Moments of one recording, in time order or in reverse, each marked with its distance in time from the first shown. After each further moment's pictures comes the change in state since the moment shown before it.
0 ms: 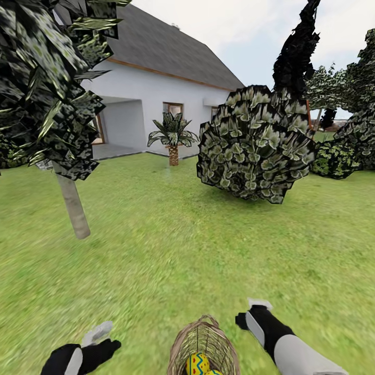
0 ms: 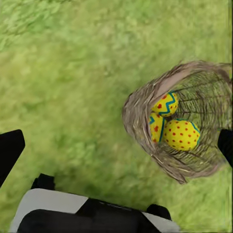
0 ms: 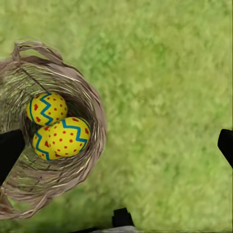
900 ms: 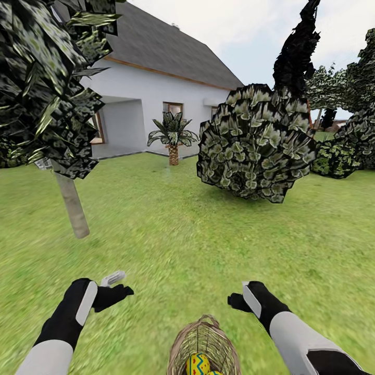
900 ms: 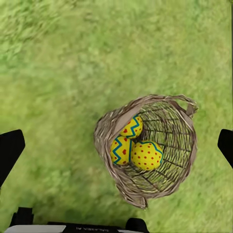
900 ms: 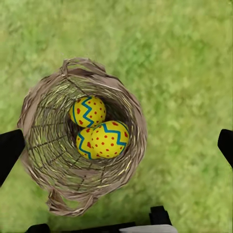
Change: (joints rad) left arm -0.335 0.012 -0.019 0.063 -0.006 0.240 0.008; right arm -0.100 0.003 0.005 -0.044 -0.124 0.175 0.054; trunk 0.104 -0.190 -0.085
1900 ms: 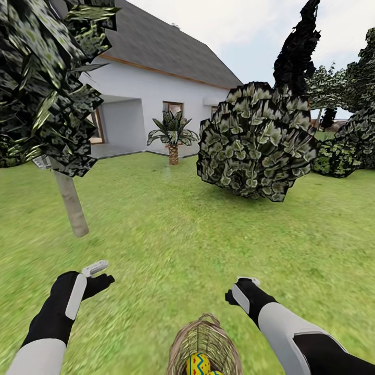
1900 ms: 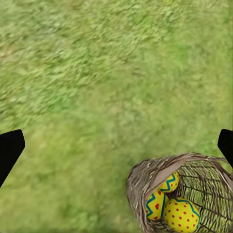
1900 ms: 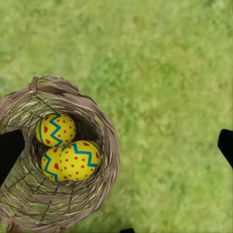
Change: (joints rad) left arm 0.000 0.010 0.071 -0.132 -0.001 -0.064 0.202; right arm -0.075 0.058 0.032 0.131 0.076 -0.115 -0.146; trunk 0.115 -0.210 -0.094
